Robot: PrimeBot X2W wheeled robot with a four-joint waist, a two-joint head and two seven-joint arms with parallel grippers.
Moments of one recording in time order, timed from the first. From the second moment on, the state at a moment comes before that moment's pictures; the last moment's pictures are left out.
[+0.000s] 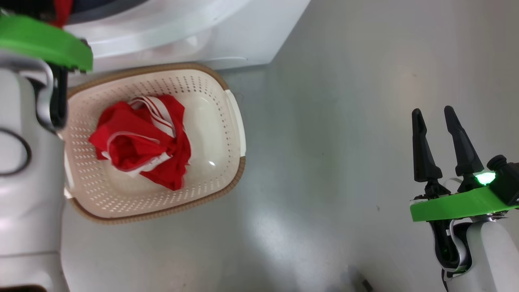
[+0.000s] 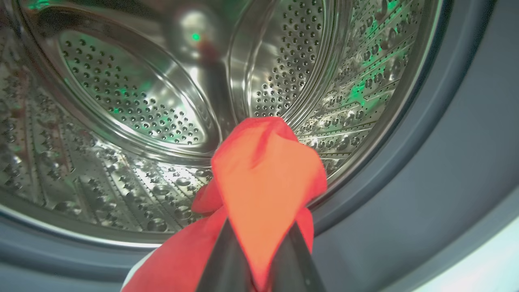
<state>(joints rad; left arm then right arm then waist) -1.10 0.17 -0.03 0.70 -0.19 -0.11 -0.25 -0.25 -0.05 -0.05 0.14 0.39 0.13 -0.26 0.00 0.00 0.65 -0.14</state>
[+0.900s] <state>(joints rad) -0.62 0.04 0.08 0.11 -0.12 -0.12 -0.25 -0.18 -0.07 -0.08 0.15 0.36 0.13 -0.26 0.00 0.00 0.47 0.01</state>
